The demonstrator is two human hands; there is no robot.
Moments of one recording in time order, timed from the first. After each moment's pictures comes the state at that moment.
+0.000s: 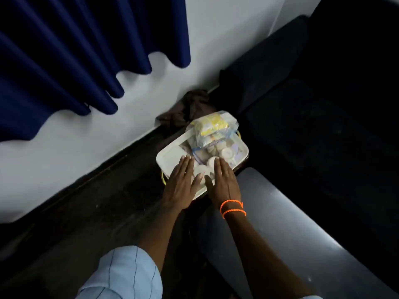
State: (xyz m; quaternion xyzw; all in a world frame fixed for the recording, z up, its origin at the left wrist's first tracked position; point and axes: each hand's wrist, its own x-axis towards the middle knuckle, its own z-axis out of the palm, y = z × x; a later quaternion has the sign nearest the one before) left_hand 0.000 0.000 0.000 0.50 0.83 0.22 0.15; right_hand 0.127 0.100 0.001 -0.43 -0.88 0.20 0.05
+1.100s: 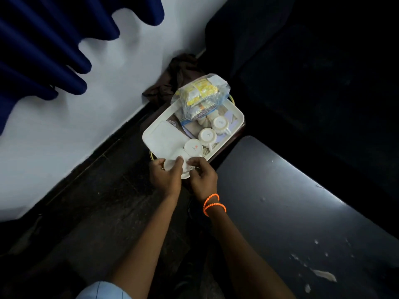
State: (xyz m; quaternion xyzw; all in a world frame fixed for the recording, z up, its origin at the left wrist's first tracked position) left_hand 0.031 -0.007 -0.031 0.00 0.85 0.48 0.20; right_hand 0.119 0.035 -0.028 -0.52 -0.55 0.60 0.24
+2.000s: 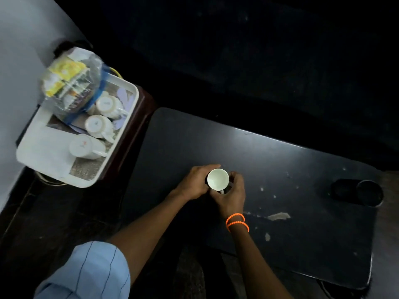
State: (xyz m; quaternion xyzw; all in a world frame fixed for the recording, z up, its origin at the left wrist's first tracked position) left_hand 0.291 0.071 -0.132 0.57 0.60 0.11 0.55; right_hand 0.438 0.024 -0.138 -0.76 -0.43 0.43 0.25
